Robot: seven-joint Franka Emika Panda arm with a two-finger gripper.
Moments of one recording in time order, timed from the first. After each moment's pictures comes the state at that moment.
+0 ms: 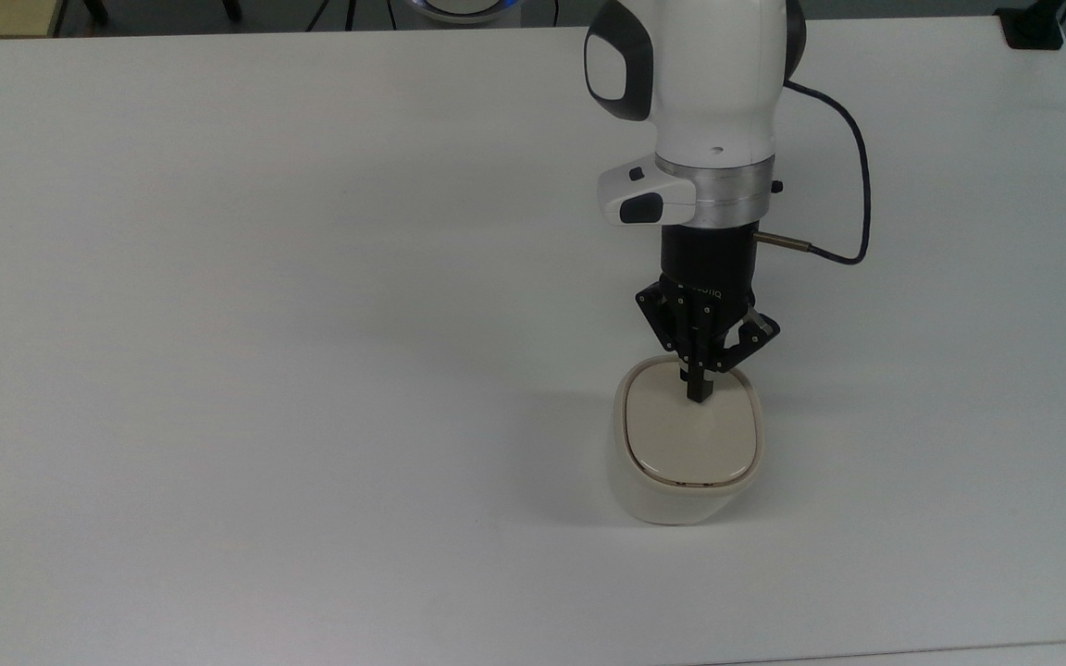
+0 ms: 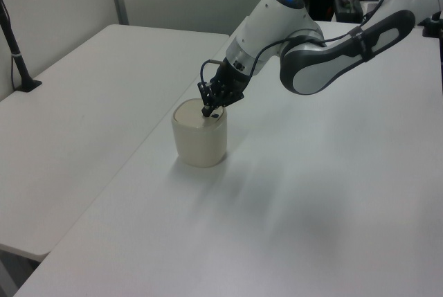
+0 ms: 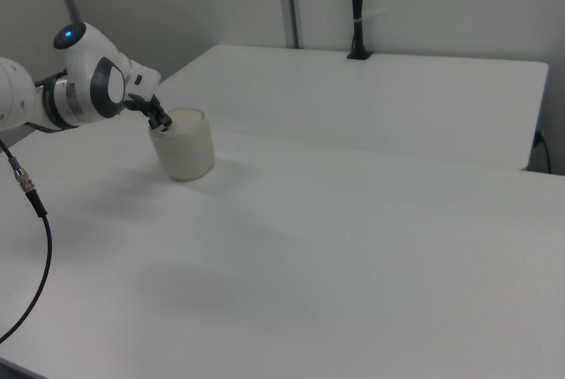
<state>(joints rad) 0.45 0.53 -0.12 -1.53 -0.14 2.65 1.18</state>
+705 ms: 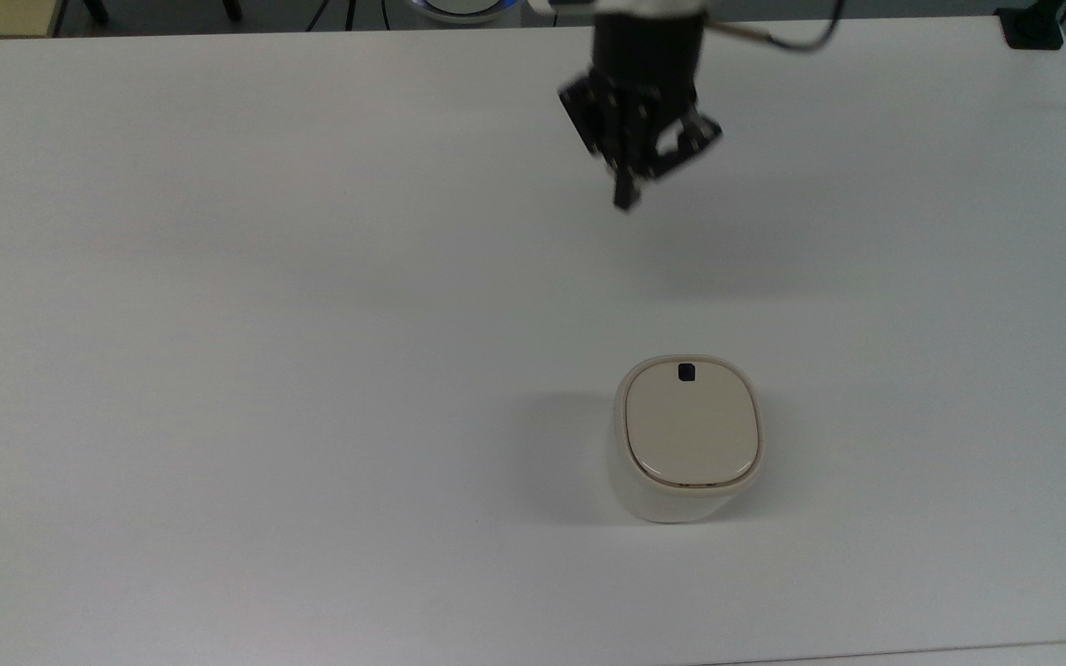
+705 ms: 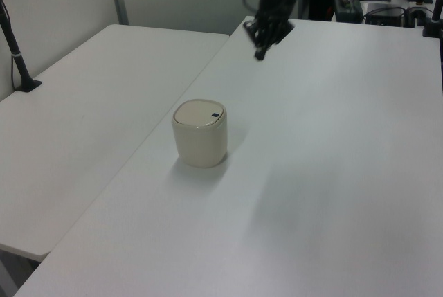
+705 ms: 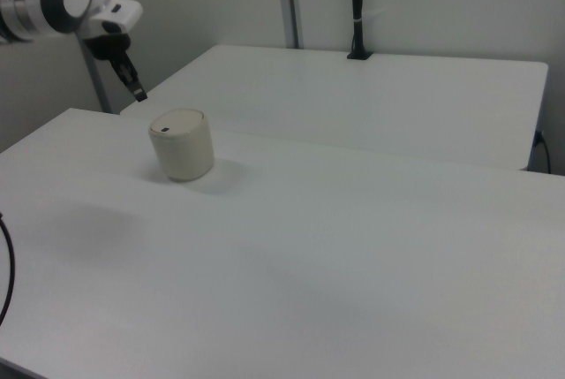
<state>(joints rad) 0.25 0.18 0.05 -1.54 -0.08 2.00 0.92</state>
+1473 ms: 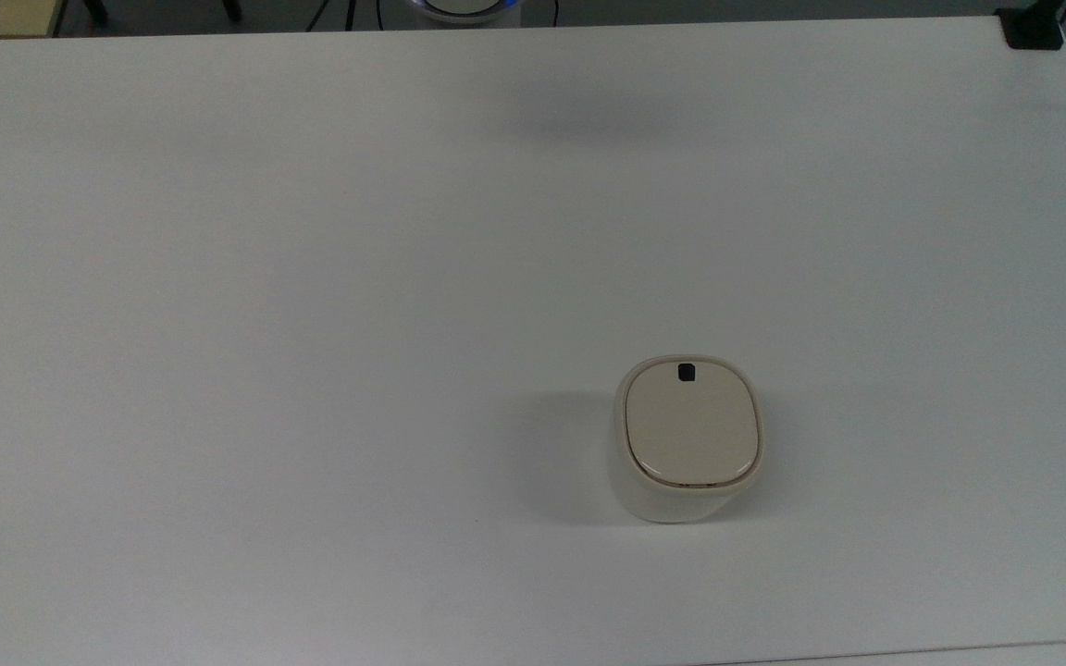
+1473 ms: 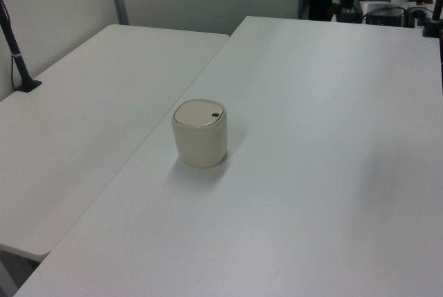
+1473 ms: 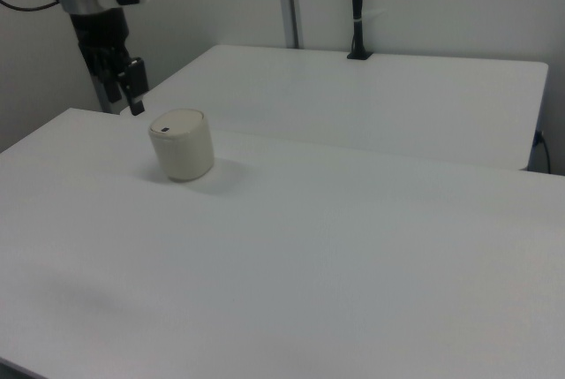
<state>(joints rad) -0.06 -0.14 0.11 -1.67 0.09 1.61 0.27</state>
